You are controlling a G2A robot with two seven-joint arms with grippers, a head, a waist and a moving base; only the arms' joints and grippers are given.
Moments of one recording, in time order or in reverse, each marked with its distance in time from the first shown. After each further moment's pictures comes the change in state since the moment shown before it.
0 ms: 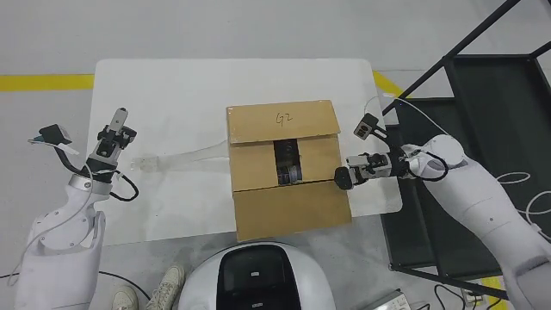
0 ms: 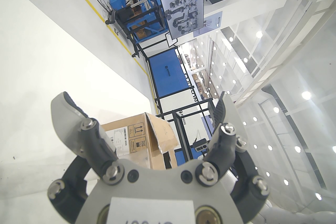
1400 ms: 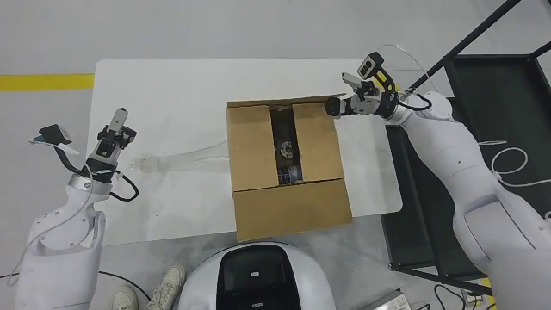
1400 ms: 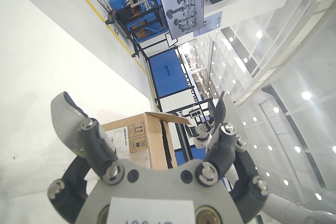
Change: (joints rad) left arm 0.000 0.000 0.000 0.000 0.000 0.000 0.000; right arm 0.422 -0.268 -0.093 0.532 0.084 -0.008 -0.092
